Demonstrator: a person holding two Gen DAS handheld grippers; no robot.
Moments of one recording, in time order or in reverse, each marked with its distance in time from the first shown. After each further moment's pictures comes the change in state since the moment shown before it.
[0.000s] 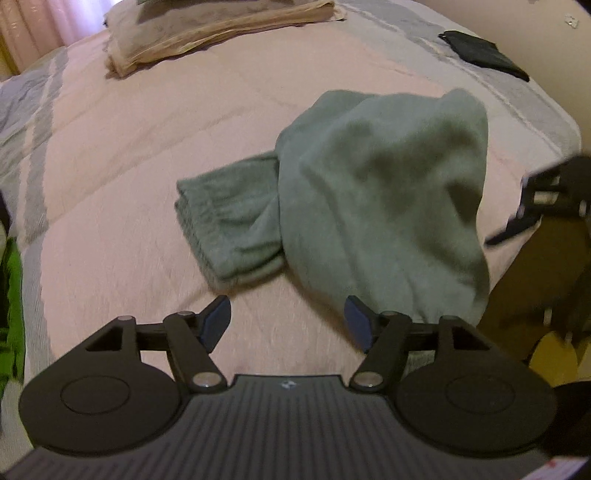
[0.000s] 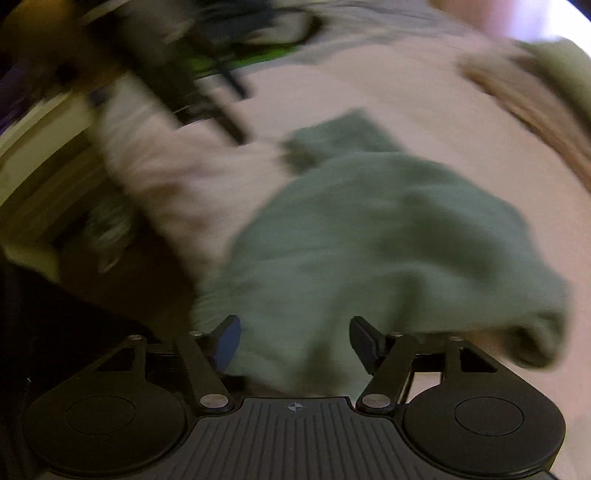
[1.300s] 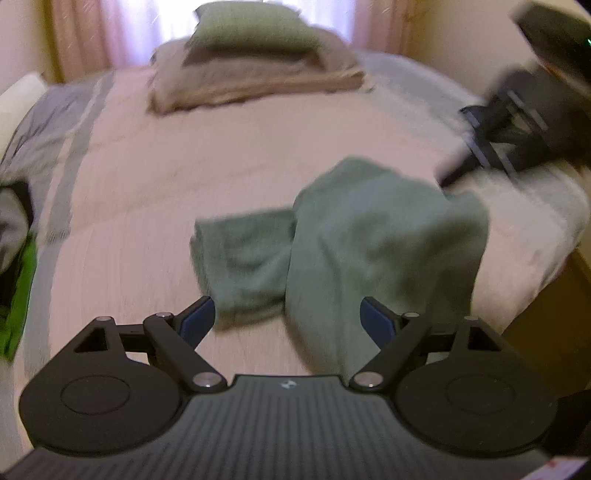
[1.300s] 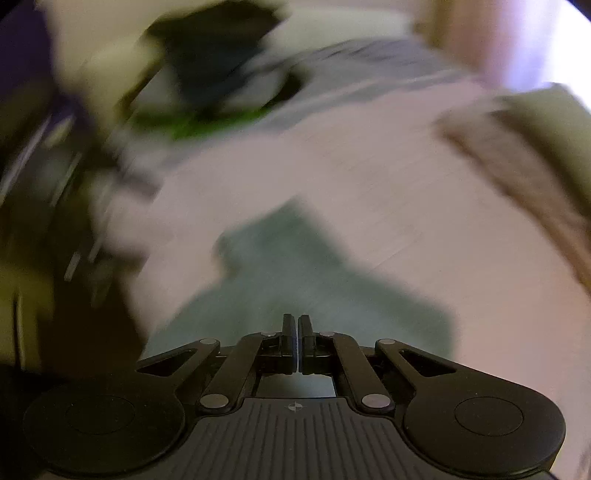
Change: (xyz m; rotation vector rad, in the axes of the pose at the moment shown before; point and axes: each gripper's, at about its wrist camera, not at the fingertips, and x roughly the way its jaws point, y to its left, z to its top) left arm -0.032 -0.025 -0.008 -0.166 -0.207 0.059; right arm -0.049 -0.107 0.059 -0.082 -0.073 -0.002
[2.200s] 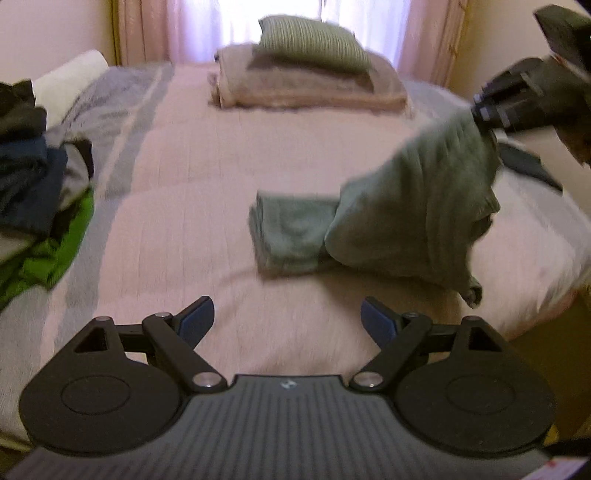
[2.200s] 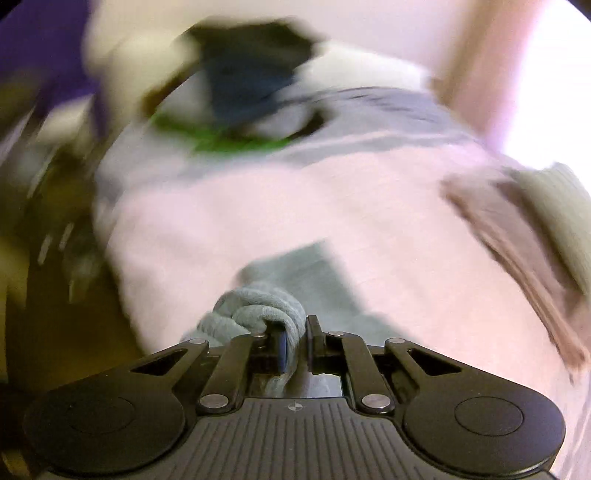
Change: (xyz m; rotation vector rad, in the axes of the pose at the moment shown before) left arm -0.074 0.029 -0.049 -0.151 -0.091 0.064; right arm -0.023 0.032 0.016 -0.035 -0.157 -0.142
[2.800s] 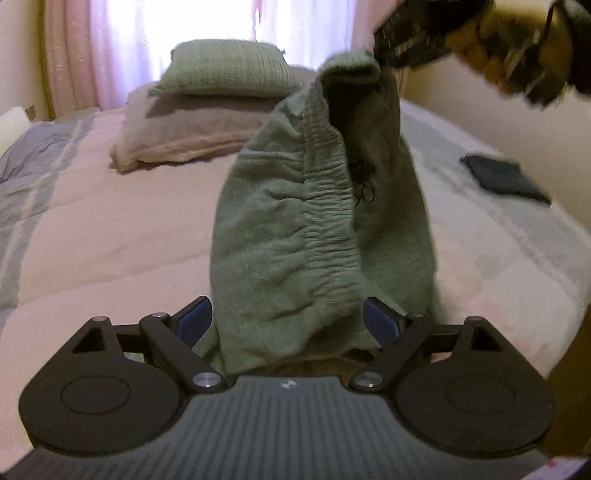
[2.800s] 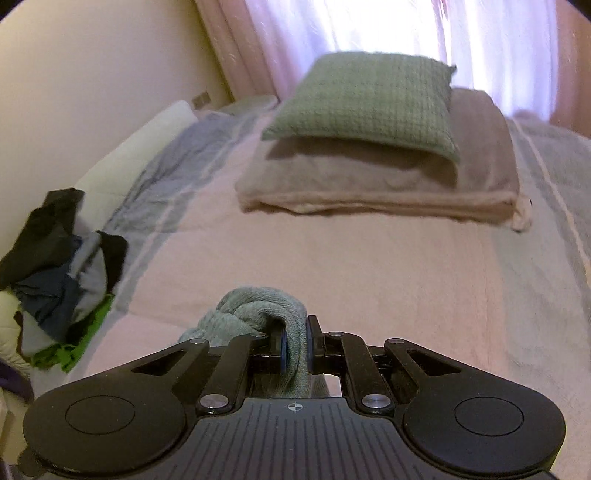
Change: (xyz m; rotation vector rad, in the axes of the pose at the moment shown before) left arm 0.174 -0.155 0.119 0.160 -0.060 -0.082; right arm -0.038 -0.352 0.030 0.763 -0.076 -0.105
